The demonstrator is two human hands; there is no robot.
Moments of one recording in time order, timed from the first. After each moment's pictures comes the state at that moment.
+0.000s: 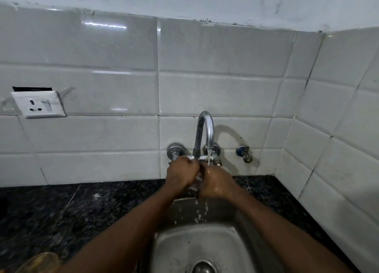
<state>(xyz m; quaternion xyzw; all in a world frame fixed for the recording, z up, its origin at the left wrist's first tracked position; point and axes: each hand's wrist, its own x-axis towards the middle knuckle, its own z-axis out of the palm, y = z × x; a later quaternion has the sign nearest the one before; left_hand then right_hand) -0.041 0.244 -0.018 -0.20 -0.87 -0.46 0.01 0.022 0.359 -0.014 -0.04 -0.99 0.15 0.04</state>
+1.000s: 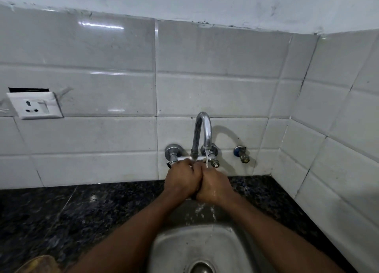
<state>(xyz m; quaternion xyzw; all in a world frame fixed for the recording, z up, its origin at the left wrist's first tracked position) -0.034 0.246 -0.032 -0.26 -0.87 -0.39 0.13 0.032 0.348 -0.013 -0.04 -0.98 0.17 0.07</state>
